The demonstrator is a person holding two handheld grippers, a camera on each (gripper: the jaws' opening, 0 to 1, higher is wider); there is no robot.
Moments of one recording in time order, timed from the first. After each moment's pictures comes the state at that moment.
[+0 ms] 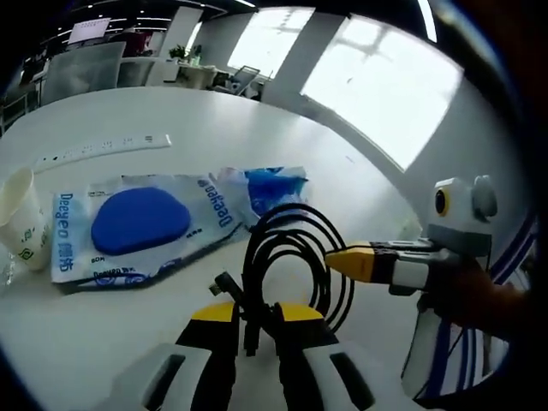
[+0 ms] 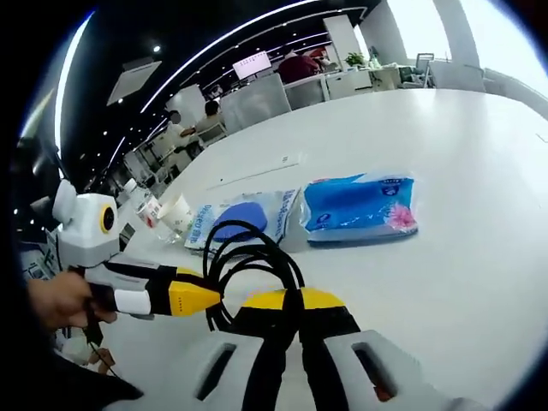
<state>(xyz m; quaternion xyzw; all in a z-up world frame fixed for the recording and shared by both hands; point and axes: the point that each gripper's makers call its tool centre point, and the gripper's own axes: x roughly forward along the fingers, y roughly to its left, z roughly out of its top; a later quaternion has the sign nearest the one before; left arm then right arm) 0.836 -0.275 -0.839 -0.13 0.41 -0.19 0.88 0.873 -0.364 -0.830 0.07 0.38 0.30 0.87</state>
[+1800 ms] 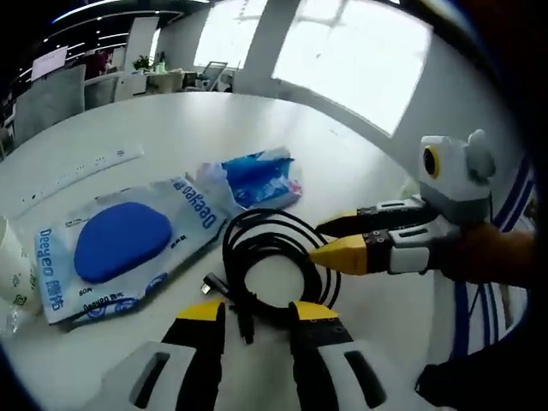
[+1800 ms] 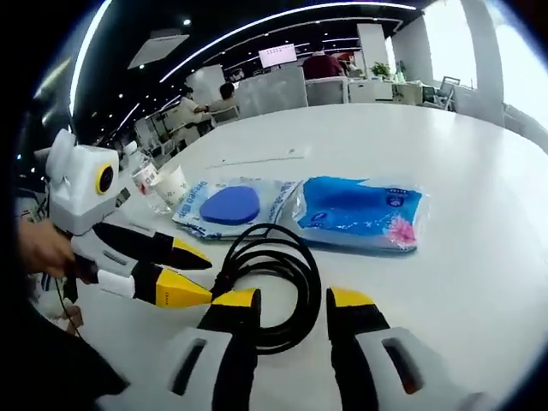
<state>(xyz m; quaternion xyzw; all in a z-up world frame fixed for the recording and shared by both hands) 0.838 -0.282 -0.847 -0.04 0.40 -0.23 0.89 0.877 -0.363 -0.840 -0.03 0.35 0.34 0.87</state>
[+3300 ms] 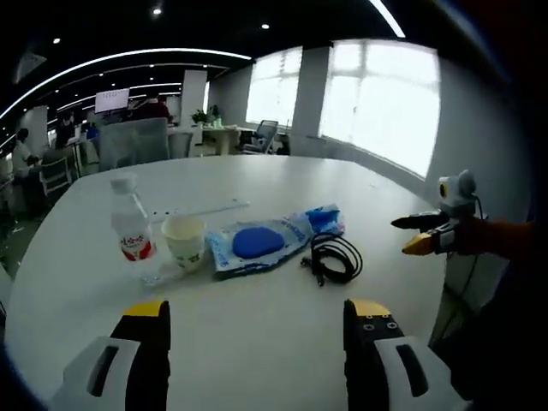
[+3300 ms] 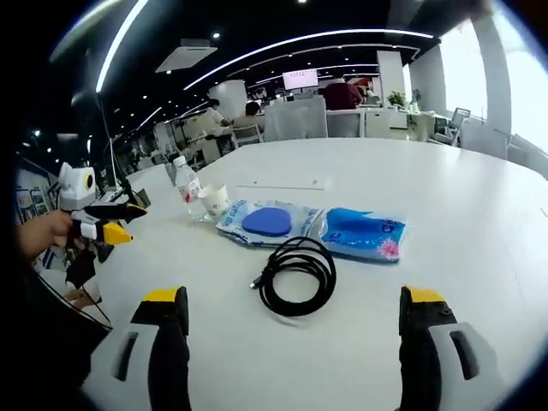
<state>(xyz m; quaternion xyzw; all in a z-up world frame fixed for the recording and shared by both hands) 0.709 -0.113 -0.751 -0.04 0.28 -0.08 0.96 0.820 -0.401 -0.767 -0.04 0.29 0.37 0.88</state>
